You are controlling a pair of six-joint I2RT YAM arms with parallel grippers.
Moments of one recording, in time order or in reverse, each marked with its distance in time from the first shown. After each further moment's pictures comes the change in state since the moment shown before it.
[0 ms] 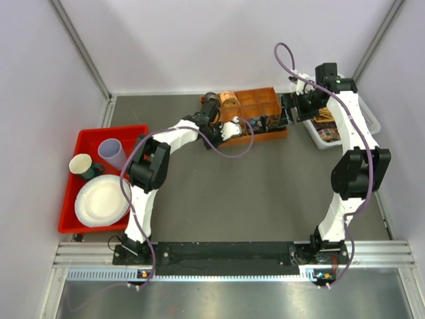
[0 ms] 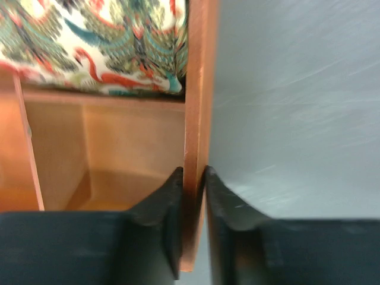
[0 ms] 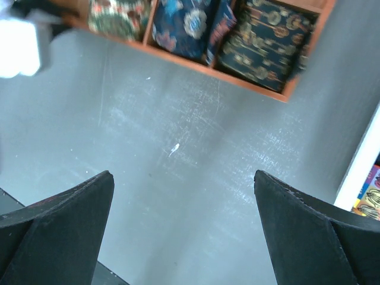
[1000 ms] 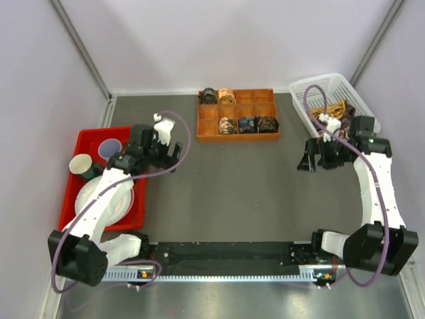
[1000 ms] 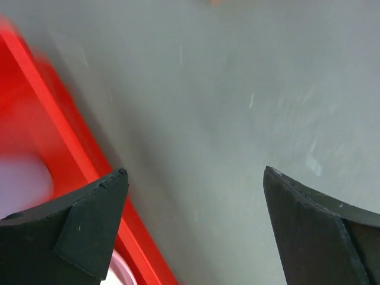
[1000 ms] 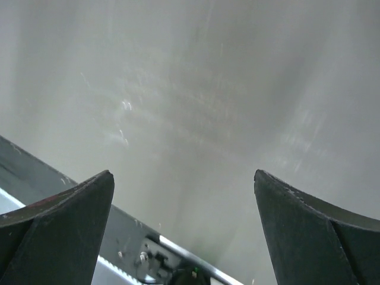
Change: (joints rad) left arm 0.230 -1.018 -0.640 -0.034 -0.208 -0.634; right arm -0.230 -0.665 -0.697 0.042 -0.113 -0.044
